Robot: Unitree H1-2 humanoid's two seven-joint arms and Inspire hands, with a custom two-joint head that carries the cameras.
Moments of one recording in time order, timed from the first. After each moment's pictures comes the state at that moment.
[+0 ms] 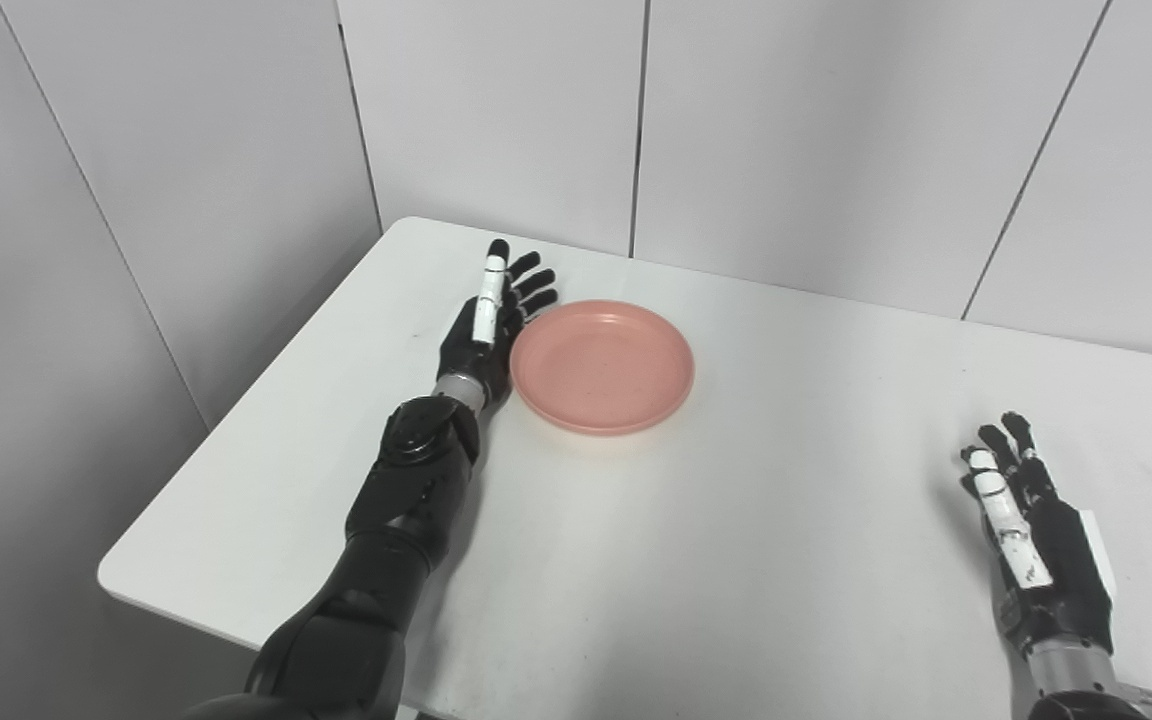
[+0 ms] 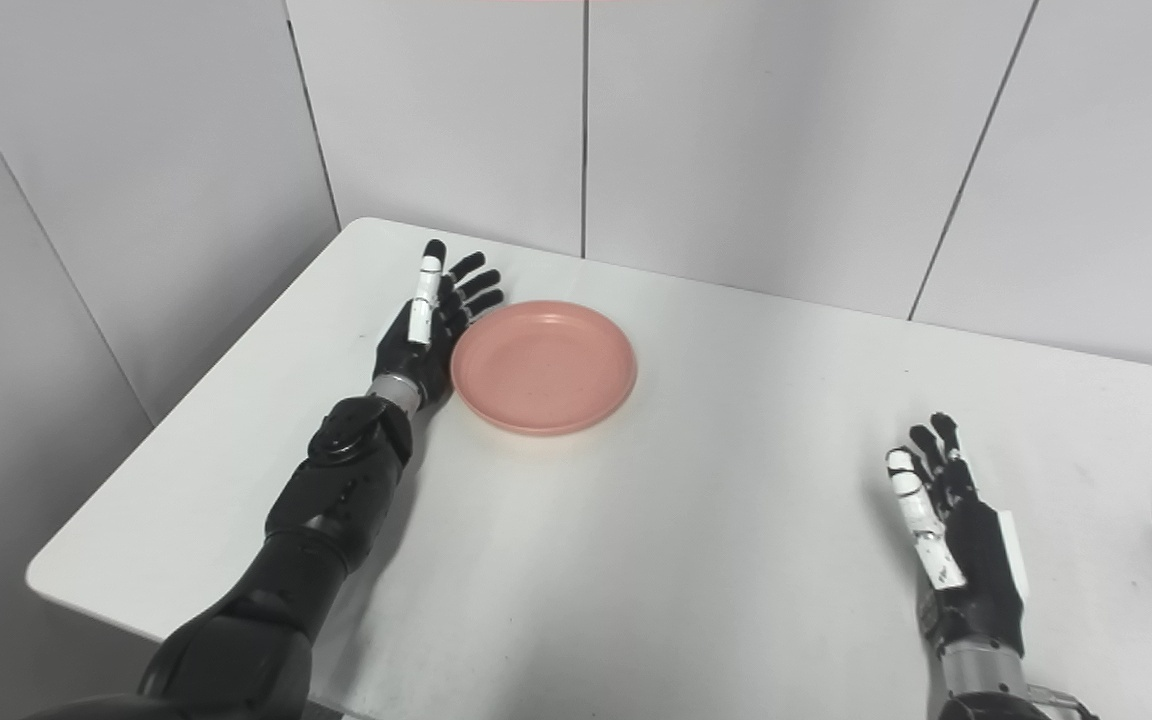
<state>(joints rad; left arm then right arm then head) -0.61 0.20 0.24 0.74 -0.34 -0.07 -0.12 -0.30 -0.06 -0.03 0.19 0.09 0.01 0.08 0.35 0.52</state>
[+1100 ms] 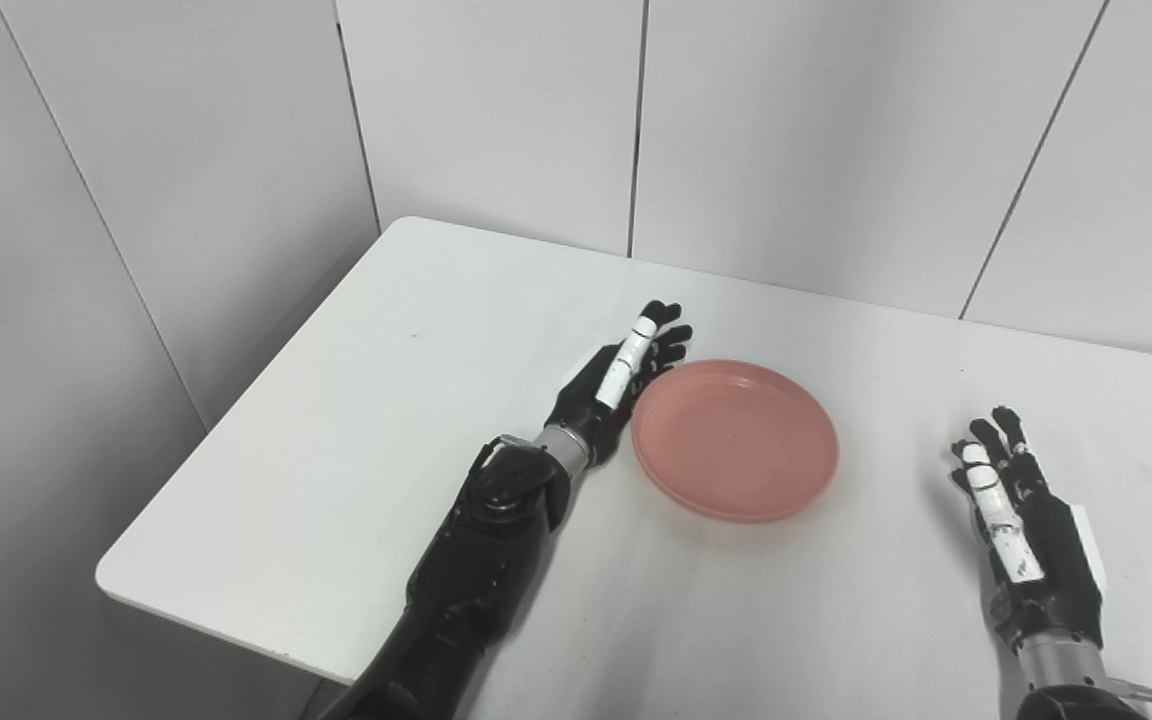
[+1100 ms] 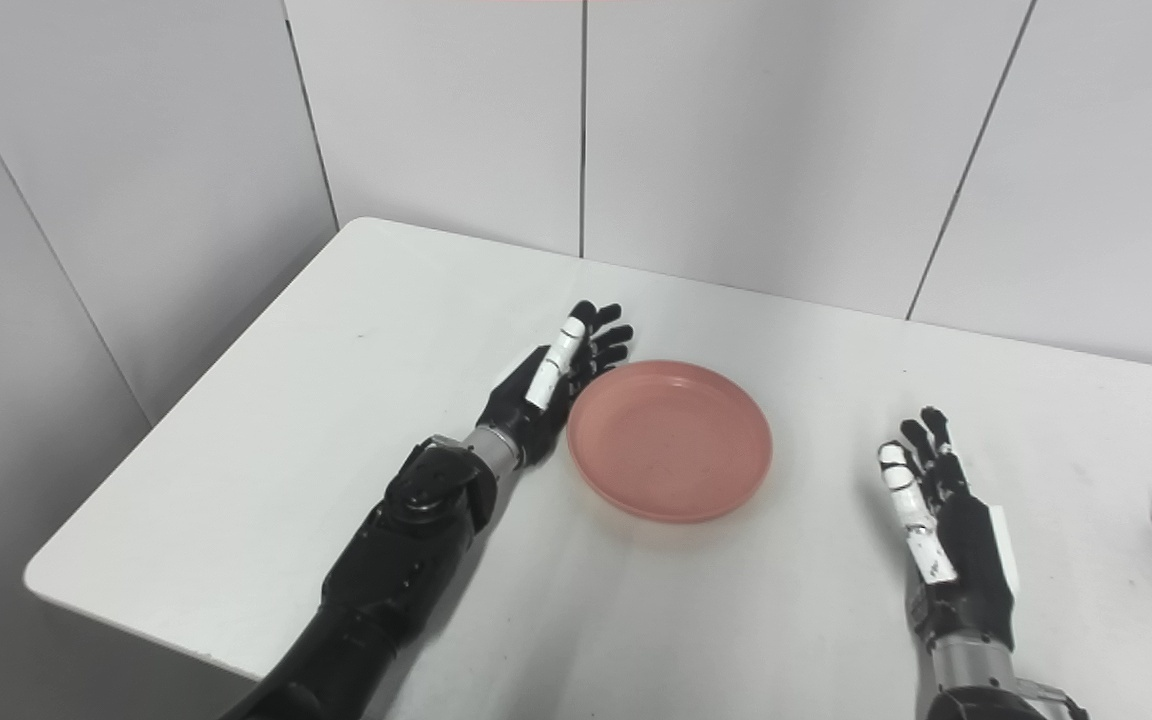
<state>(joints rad) -0.47 0.07 0.01 0.42 -0.18 0.06 -0.17 -0.30 -0.04 -0.02 0.18 0.10 0.03 0.07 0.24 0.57</state>
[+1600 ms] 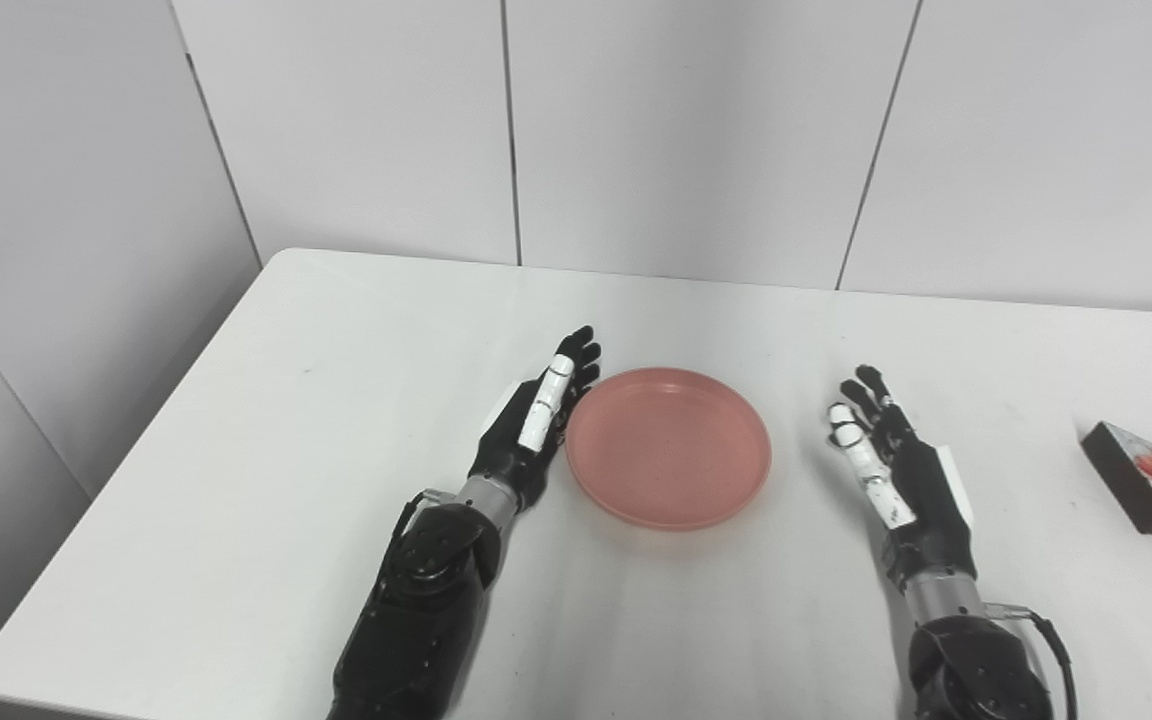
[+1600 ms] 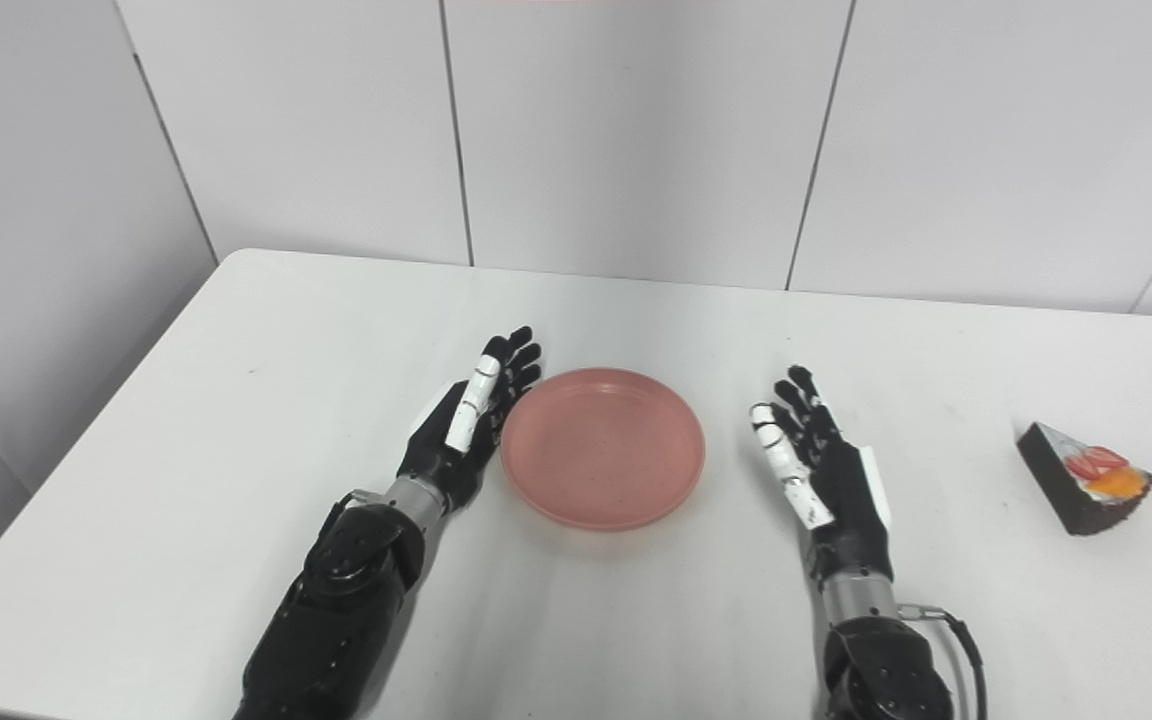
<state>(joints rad) -0.39 0.05 -0.01 0.33 -0.17 0.04 -0.16 -0.30 0.00 0.02 0.15 0.01 0.04 0.01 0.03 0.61</state>
